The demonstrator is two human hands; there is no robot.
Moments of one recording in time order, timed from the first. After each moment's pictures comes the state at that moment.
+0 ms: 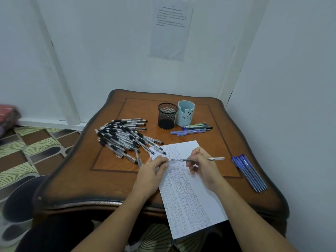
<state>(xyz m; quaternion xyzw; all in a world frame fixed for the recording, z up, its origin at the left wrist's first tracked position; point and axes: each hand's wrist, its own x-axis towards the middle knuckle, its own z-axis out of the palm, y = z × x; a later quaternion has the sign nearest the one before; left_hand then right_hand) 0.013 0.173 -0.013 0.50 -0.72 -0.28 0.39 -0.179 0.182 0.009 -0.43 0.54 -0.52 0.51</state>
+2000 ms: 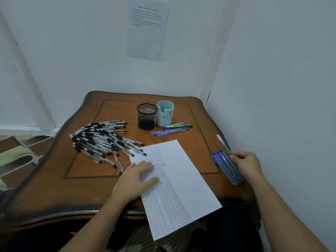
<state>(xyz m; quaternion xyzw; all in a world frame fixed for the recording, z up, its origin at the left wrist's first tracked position) 0.015 0.166 -0.028 0.47 -0.79 -0.28 0.26 -0.350 0.217 0.016 -0.36 0.81 -0.43 0.20</state>
